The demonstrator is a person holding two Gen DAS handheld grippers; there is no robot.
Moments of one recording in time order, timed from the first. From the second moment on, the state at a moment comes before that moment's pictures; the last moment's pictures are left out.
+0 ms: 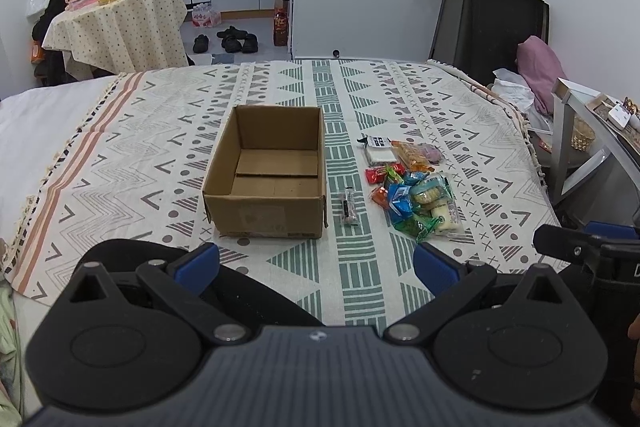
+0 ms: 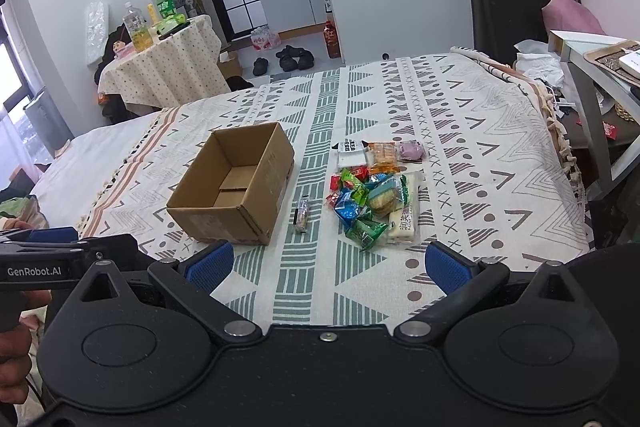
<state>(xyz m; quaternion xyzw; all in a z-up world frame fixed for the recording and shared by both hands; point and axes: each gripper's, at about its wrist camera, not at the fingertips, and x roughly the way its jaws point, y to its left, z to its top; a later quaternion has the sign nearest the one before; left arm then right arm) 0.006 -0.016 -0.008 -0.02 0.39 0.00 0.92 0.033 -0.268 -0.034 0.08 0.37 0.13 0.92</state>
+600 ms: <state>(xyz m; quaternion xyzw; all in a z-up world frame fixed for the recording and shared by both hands) 0.023 -0.010 -0.014 -0.04 0.39 0.01 0.92 0.044 -0.262 -0.036 0.05 0.37 0.14 0.92</state>
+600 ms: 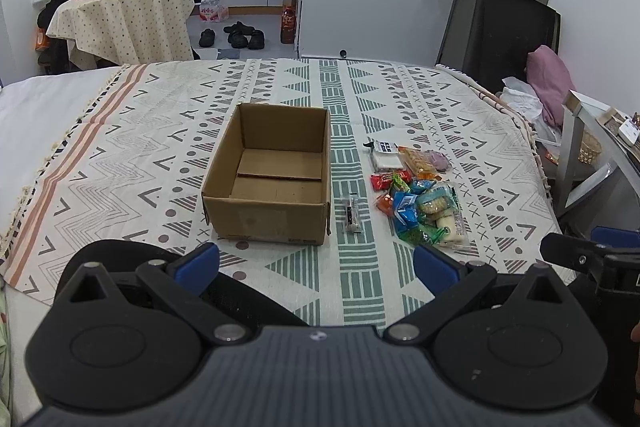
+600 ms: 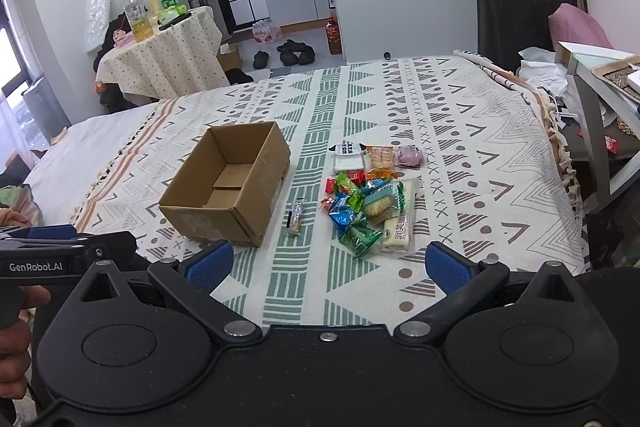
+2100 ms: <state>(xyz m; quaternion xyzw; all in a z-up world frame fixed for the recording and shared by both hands) 0.143 -0.058 -0.095 -0.11 0.44 -0.02 0.89 0.155 -0.301 -0.119 0.16 0.45 0.13 0.87</state>
